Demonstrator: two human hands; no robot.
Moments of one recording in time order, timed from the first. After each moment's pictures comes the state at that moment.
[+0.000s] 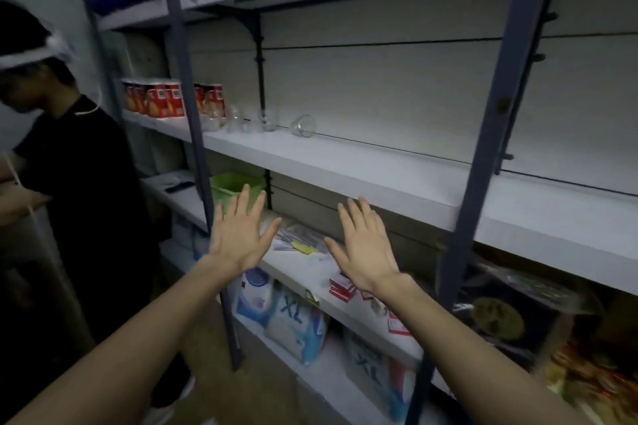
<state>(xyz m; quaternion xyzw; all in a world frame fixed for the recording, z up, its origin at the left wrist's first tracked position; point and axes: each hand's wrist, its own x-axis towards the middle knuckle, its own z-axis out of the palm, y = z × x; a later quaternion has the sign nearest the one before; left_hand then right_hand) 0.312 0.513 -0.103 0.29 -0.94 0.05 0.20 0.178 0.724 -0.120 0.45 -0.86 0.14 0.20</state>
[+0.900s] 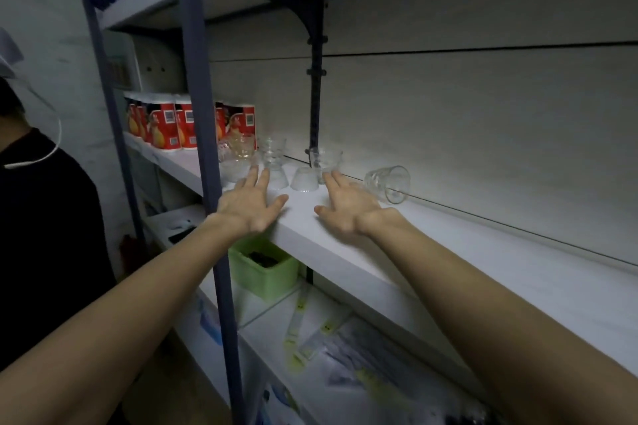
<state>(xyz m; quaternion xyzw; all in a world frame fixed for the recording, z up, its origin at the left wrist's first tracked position) 0.054 0.094 -0.028 0.32 -0.94 -0.01 0.15 -0.076 0.259 -0.012 0.49 -0.86 0.10 0.07</state>
